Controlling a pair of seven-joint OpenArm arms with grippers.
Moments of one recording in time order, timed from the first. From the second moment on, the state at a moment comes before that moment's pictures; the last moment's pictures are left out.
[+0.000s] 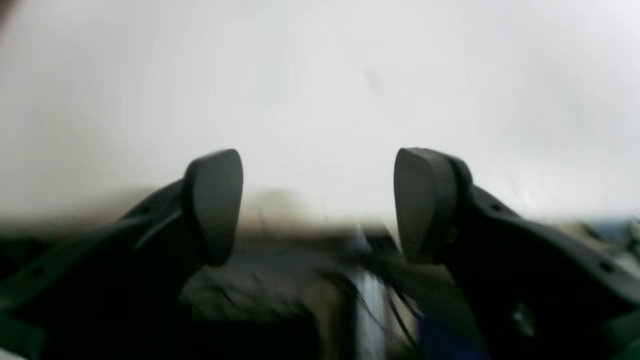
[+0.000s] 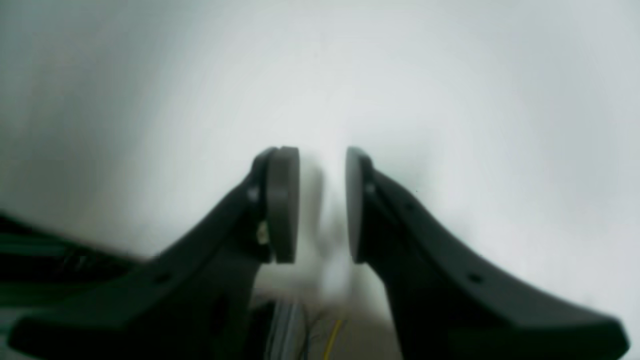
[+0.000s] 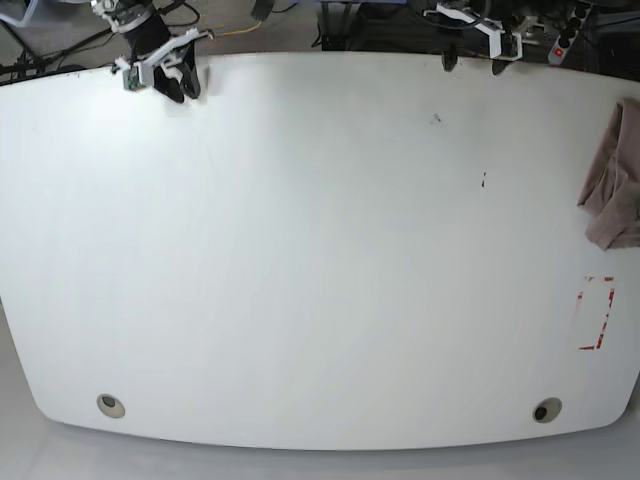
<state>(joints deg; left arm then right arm) 59.4 1.0 -13.0 112.5 -7.5 -15.1 4.0 -43.5 11.0 20.4 93.0 15.9 35.8 -1.9</state>
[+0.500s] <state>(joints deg) 68.7 -3.6 -14.6 101.7 -14.0 -15.3 3.0 -63.2 11.3 20.1 91.9 17.3 35.6 4.0</state>
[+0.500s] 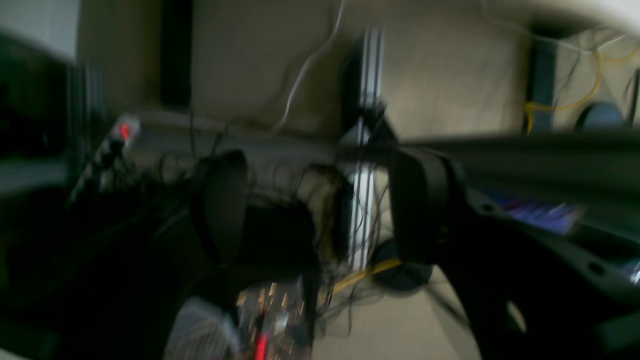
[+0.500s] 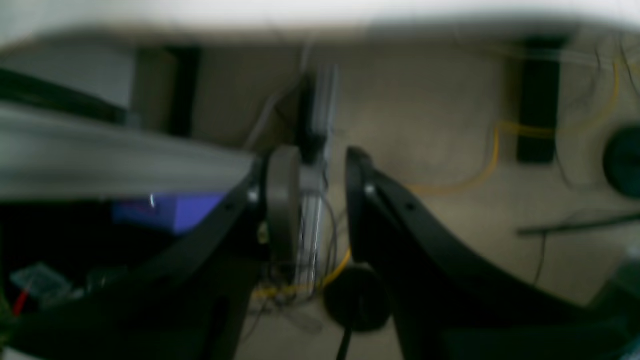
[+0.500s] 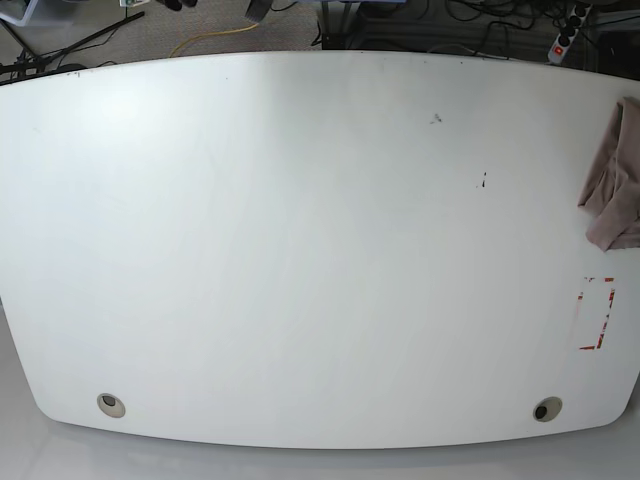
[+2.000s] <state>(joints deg) 9.8 -5.2 -9.7 16.3 0.5 -5.5 2.4 -10.5 7.2 0.5 17.8 -0.9 17.1 5.3</state>
